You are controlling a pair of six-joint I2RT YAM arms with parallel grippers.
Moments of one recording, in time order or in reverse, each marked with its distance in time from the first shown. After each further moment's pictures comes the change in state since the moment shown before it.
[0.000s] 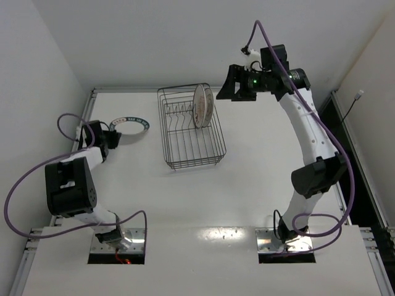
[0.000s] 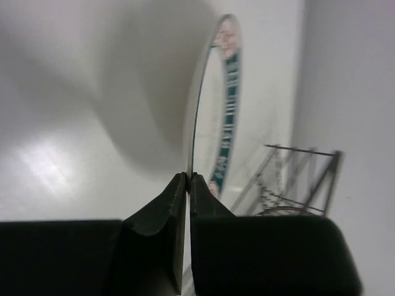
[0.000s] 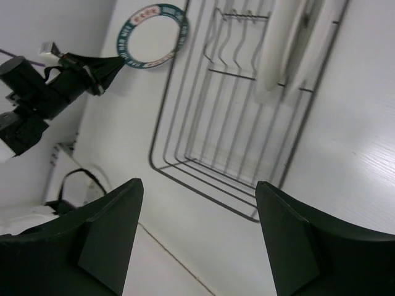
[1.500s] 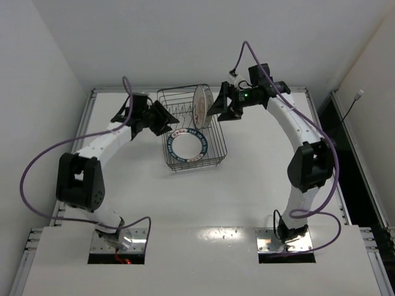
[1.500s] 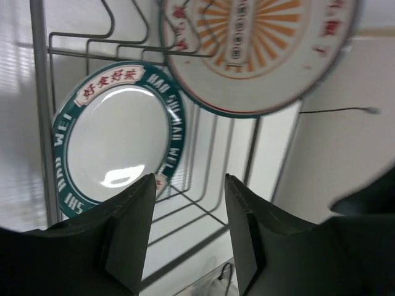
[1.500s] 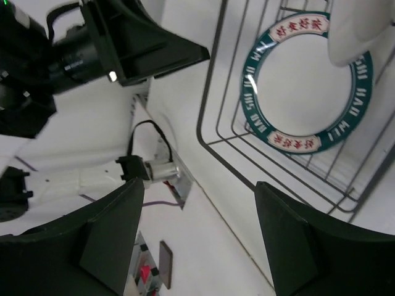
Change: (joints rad) left arm -0.467 -0.056 0.386 -0.391 0.306 0.283; right arm -0.021 0.074 -0.313 0.267 -0.419 0.157
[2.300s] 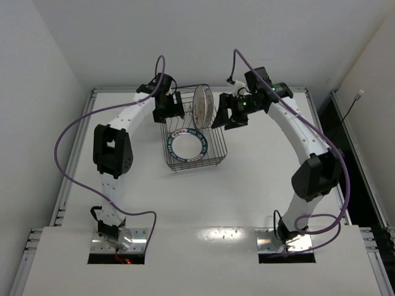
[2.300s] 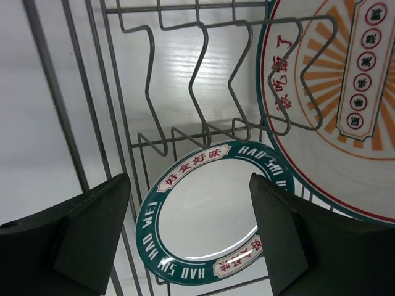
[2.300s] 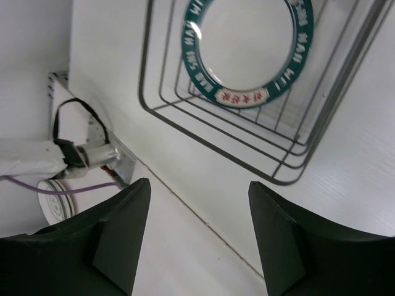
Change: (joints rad) left arm -0.094 0.613 0.844 -0.632 -0.335 0.474; right arm 0.076 -0.103 0.020 -0.274 0.279 -0.198
